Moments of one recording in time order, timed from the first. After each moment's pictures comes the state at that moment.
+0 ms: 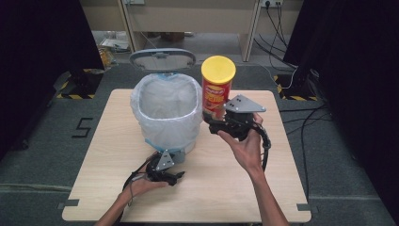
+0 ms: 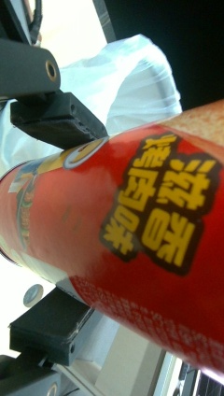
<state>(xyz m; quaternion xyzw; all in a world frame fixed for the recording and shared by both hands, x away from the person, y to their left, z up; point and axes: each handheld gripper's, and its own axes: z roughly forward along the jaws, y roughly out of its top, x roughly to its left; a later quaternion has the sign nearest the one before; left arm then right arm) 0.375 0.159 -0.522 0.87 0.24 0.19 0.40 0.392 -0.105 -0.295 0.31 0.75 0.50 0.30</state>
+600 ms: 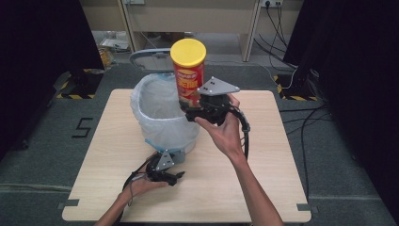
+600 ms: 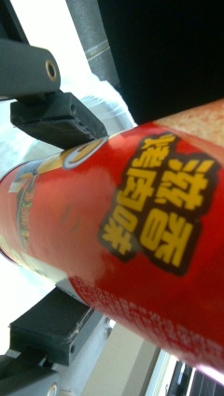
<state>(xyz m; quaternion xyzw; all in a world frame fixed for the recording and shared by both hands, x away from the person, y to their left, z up) 0.376 0.160 -0.521 0.87 0.24 0.19 0.40 0.411 -0.048 -0.264 0.27 0.77 0.51 0.27</state>
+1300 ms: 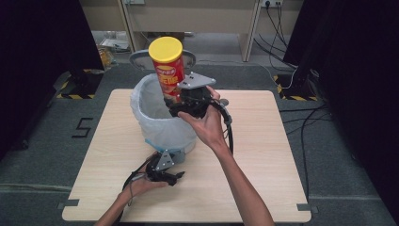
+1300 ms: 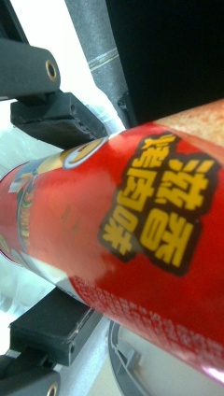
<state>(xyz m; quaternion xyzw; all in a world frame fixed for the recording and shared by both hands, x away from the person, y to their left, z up) 0.376 0.160 -0.521 0.87 0.23 0.19 0.39 0.434 -0.007 -0.269 0.26 0.79 0.49 0.26</state>
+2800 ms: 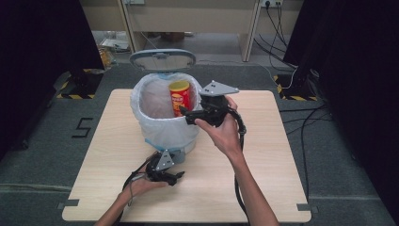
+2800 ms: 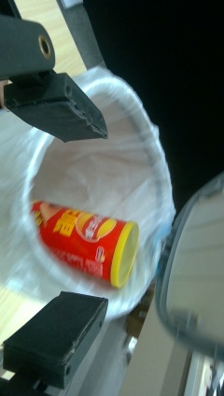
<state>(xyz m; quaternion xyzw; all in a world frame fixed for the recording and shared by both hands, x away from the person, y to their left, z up) 0.376 0.160 -0.522 0.87 0.24 0.19 0.40 0.426 -0.054 -0.289 0.30 0.77 0.52 0.22</state>
